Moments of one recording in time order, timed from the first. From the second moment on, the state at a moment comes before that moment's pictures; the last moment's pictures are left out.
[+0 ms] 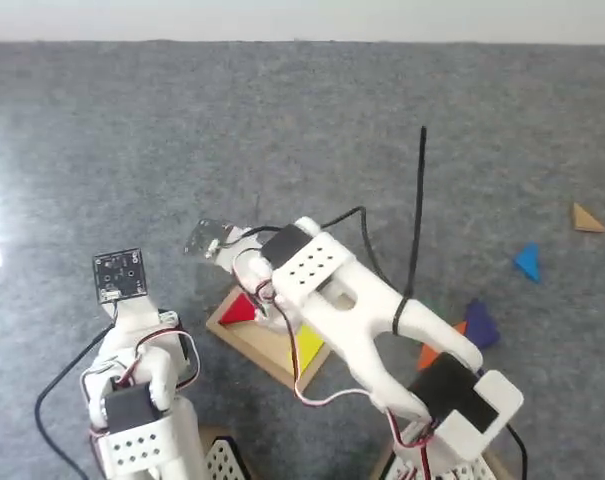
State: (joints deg) left arm -22.2 -103.2 96.8 71.9 3.3; right arm -50.3 3.3 16.6 76.0 16.3
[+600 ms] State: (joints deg) left arm -22.2 -103.2 96.8 71.9 3.3; right arm -52.7 7.8 20.4 75.3 9.4
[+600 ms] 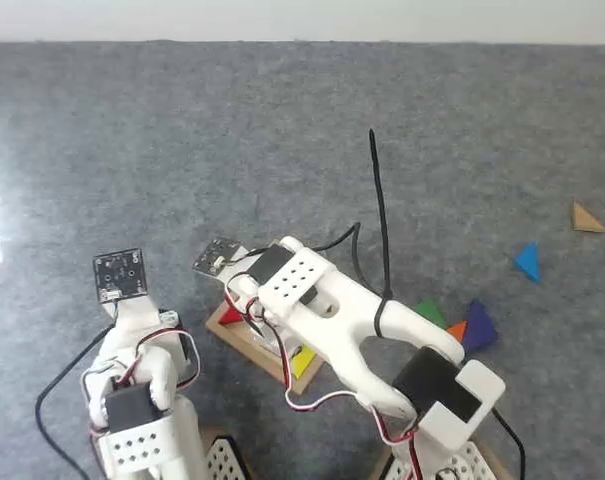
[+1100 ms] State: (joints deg) left arm -22.2 -103.2 96.8 71.9 3.3; right arm -52.7 8.1 20.4 75.5 8.5
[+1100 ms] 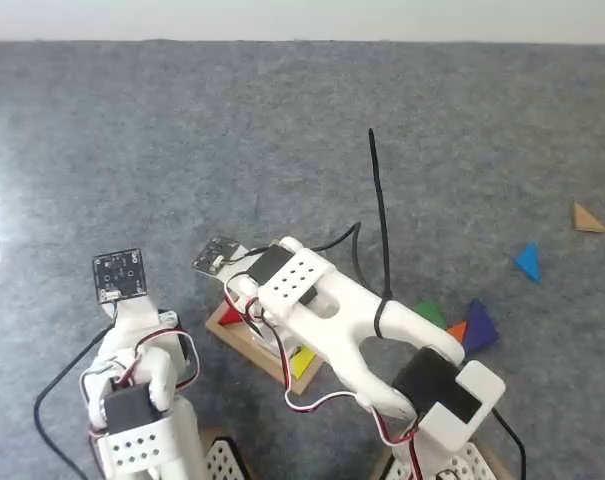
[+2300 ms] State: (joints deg) left arm -22.2 -103.2 96.8 71.9 3.3; right arm -49.1 17.8 9.9 69.9 9.0
